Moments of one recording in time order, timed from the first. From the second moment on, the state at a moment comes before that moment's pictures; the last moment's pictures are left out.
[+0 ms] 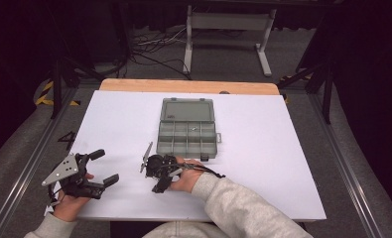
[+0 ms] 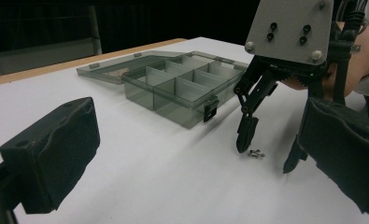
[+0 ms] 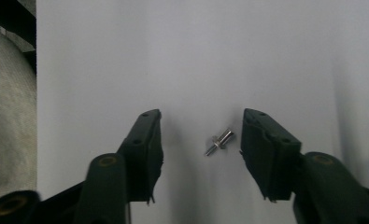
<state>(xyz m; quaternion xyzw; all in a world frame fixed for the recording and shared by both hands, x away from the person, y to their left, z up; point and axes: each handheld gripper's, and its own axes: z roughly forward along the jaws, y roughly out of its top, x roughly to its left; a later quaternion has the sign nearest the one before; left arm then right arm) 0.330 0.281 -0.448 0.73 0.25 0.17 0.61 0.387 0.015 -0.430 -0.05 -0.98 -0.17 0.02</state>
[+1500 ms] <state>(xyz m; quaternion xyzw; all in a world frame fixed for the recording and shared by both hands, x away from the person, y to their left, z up) 0.330 0.279 -0.449 0.73 0.25 0.17 0.61 0.388 0.007 -0.362 -0.05 -0.98 -0.21 -0.03</state>
